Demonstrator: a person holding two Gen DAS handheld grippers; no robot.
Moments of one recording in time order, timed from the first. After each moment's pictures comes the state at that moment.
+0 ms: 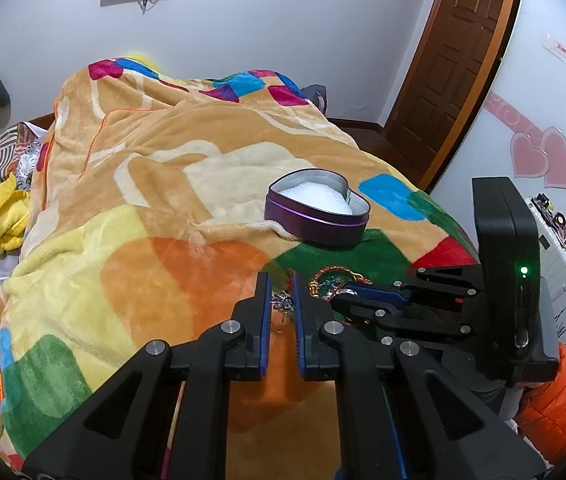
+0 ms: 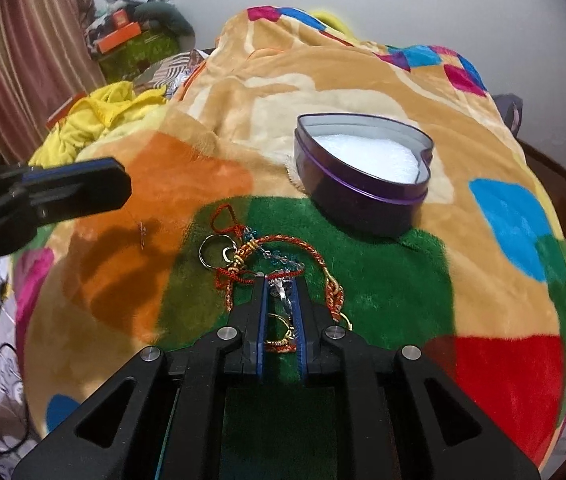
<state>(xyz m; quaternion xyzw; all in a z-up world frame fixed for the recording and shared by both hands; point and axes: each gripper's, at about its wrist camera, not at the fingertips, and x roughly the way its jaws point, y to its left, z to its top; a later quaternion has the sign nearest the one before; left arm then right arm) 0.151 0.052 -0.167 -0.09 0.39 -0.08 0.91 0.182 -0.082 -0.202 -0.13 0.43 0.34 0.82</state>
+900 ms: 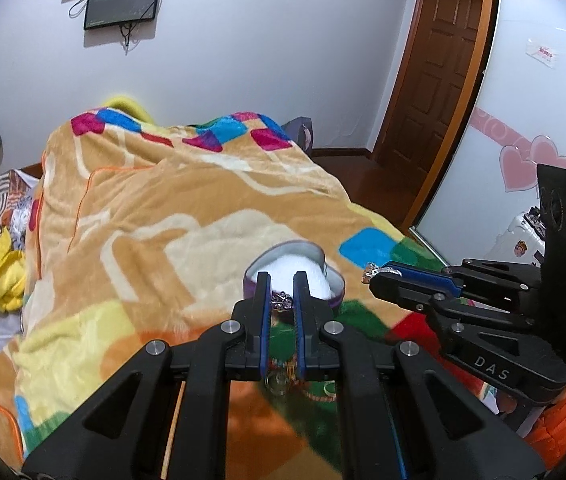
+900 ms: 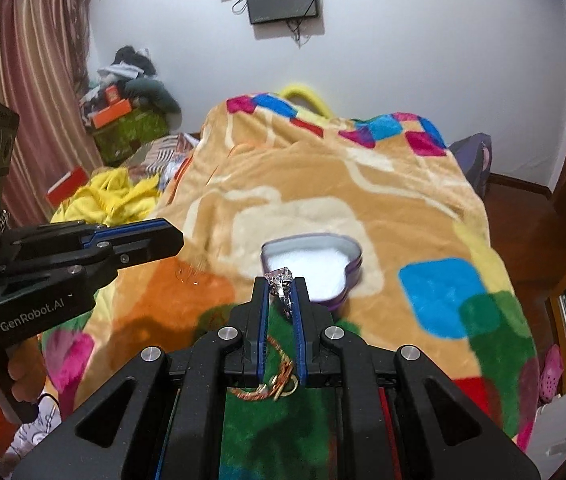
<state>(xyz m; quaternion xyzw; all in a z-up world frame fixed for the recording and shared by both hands) 0.188 0.035 -0.121 -0.06 0.33 -0.09 0.94 0.192 -0.115 -0.122 -0.05 0.34 0.32 0.89</state>
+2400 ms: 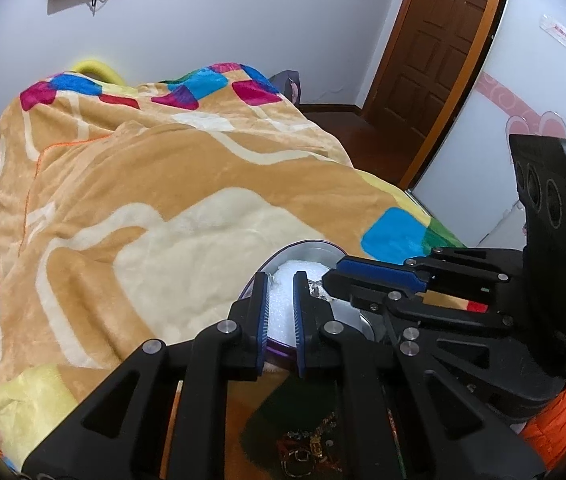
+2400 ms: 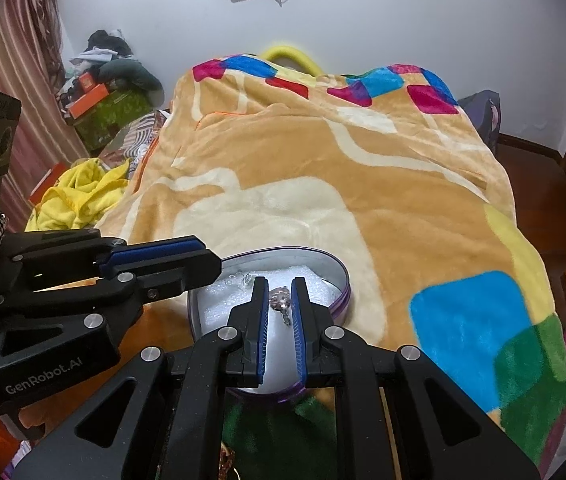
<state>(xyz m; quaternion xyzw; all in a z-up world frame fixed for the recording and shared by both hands) 0.284 0.032 -0.170 -0.05 0.41 -0.13 0.90 0.277 -0.103 -0.166 -0.04 0.41 0.32 0.85</state>
